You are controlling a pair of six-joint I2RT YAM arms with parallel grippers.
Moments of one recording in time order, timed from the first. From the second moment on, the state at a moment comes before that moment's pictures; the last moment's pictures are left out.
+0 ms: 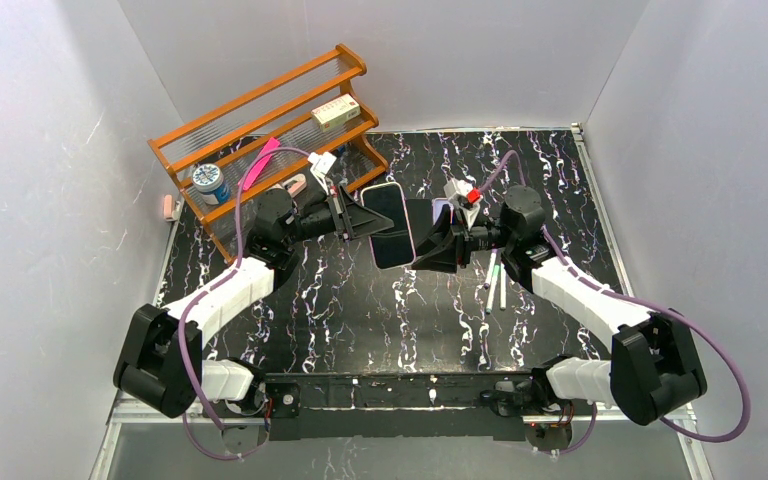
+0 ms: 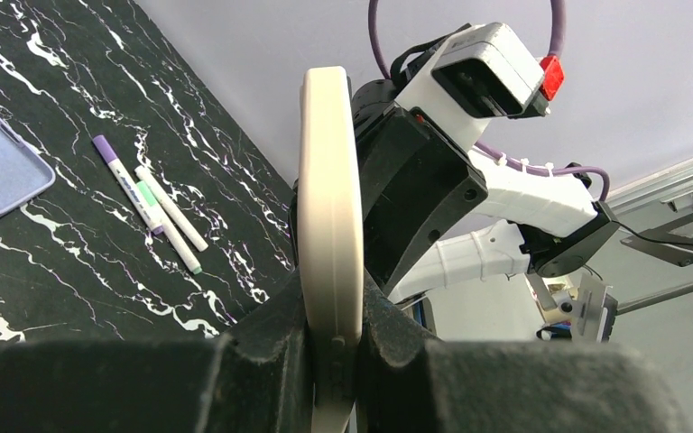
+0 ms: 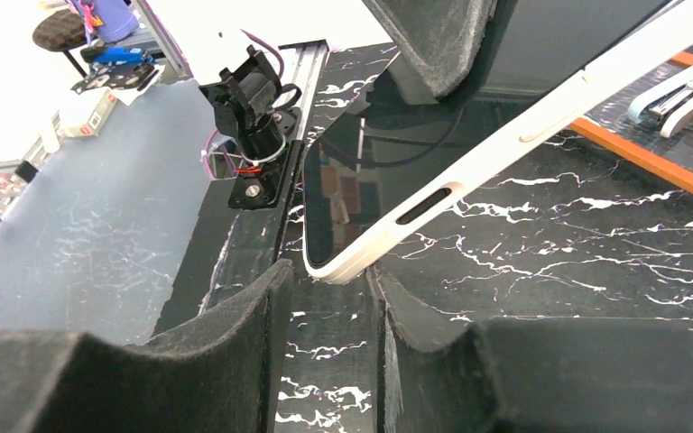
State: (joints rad) left arm -0.45 1.30 0.75 0.67 0.83 -1.04; right arm 0.47 1.24 0.73 0.50 -1.27 0.19
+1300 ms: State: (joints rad) left arm -0.46 1.30 0.77 0.65 0.85 -1.12; right arm 0.51 1.31 0.84 0.24 -1.26 -0.09
